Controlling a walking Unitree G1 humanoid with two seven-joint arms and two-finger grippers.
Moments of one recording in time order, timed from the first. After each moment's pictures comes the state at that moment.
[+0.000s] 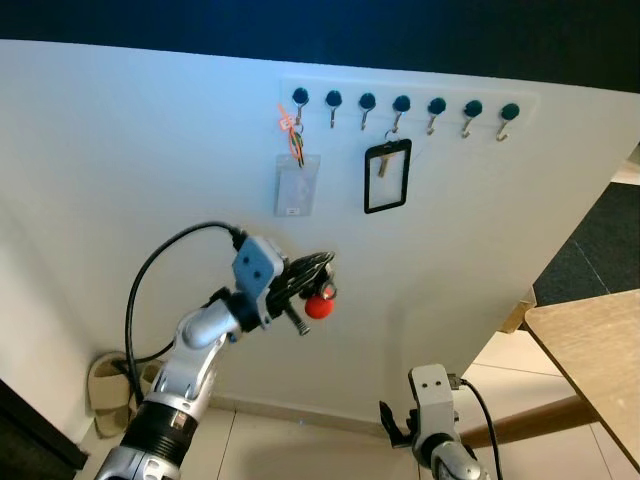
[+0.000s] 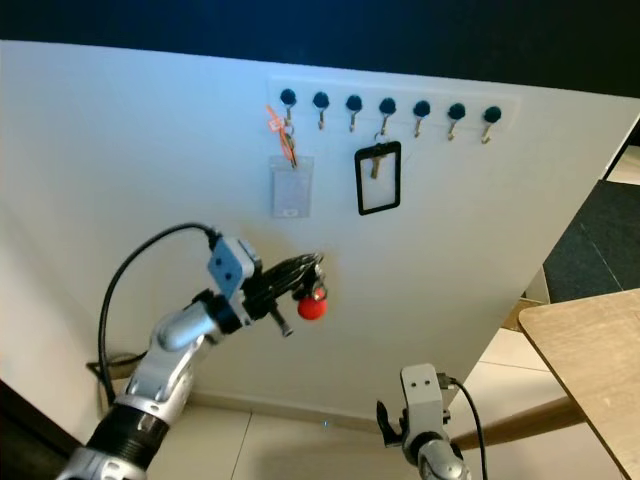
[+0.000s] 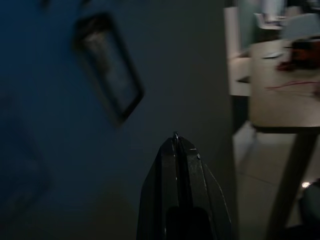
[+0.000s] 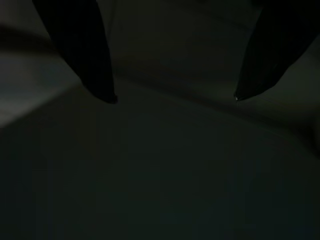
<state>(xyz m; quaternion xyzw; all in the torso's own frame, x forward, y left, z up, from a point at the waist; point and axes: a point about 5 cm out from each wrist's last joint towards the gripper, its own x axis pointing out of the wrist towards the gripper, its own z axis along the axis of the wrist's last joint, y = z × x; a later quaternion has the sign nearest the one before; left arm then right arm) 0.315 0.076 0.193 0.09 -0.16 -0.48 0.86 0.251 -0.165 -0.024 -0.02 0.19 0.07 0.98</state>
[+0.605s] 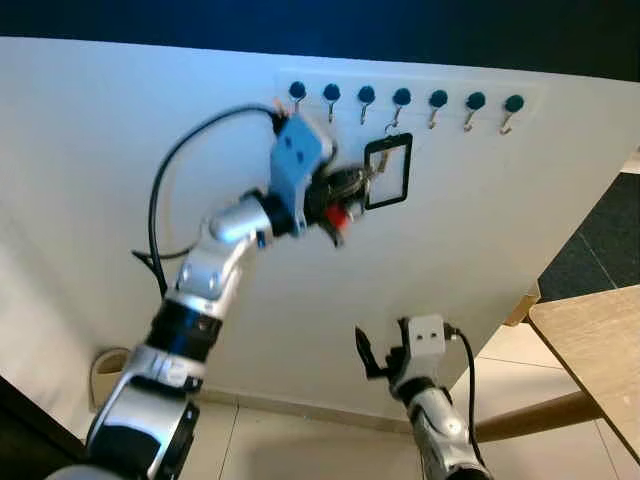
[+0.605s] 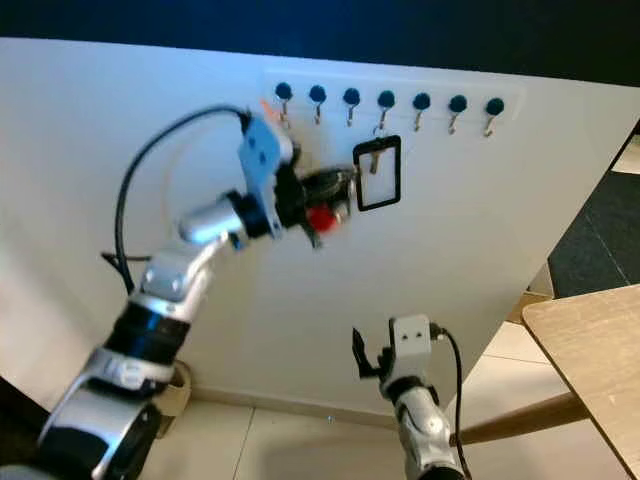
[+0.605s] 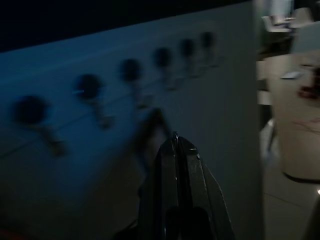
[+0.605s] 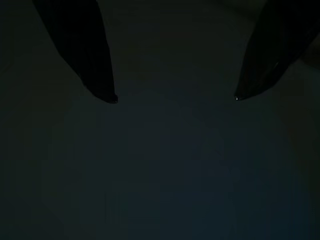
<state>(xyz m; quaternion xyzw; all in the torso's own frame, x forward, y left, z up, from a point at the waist) 0.356 0.068 0.290 0.09 -0.17 -0.43 0.88 0.302 -0.133 0.049 0.04 -0.02 0.11 0.99</state>
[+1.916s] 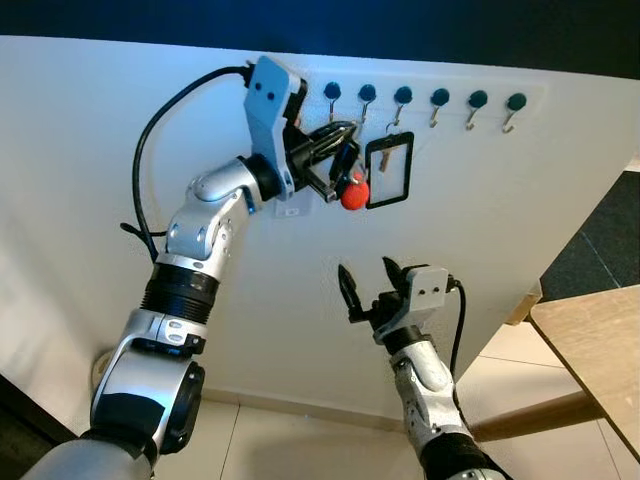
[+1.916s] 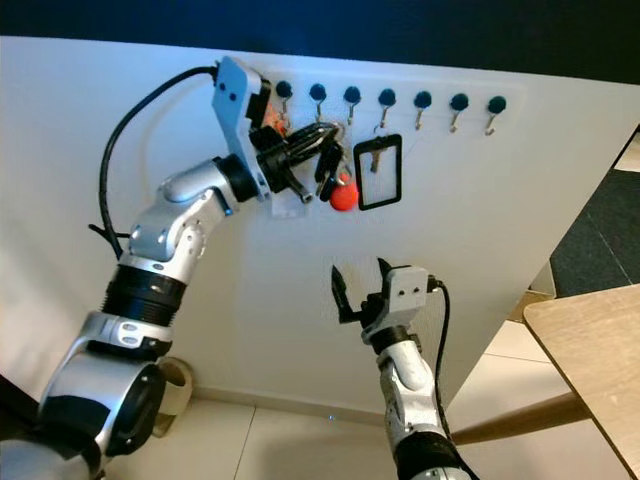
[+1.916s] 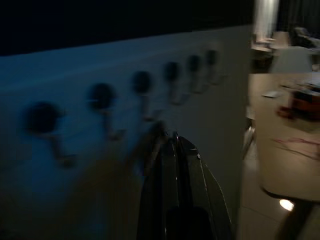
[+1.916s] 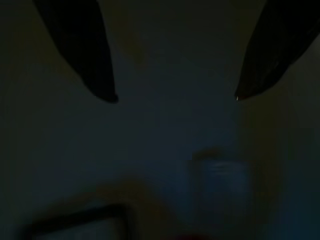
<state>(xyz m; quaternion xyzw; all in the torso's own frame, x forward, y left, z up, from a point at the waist) 0.360 0.067 0.303 0.04 -0.15 -0.48 0.86 0.311 -0.096 0.107 0.05 -0.14 0.22 0.96</state>
